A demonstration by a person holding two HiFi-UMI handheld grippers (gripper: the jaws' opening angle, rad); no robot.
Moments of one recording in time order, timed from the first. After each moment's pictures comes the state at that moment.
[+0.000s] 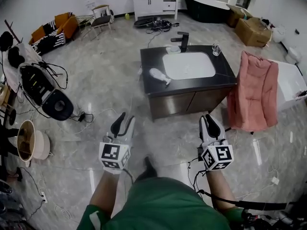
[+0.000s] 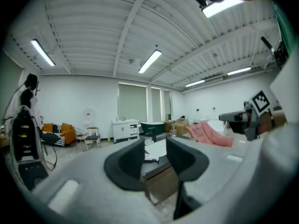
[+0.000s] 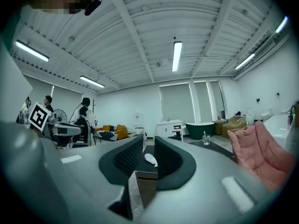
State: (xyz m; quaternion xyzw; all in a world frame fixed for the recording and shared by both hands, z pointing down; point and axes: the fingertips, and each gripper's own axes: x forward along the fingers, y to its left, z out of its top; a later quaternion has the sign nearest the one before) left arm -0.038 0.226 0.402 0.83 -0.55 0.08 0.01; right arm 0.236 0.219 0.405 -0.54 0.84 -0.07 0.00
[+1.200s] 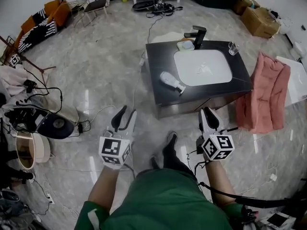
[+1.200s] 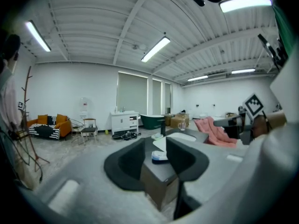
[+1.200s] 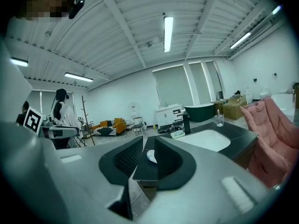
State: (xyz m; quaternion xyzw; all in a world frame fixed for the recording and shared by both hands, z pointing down) left arm -0.146 -0.010 0.460 0.84 -0.53 0.10 0.06; right arm 0.123 -0.026 0.486 -0.54 0.82 -0.17 -0.02
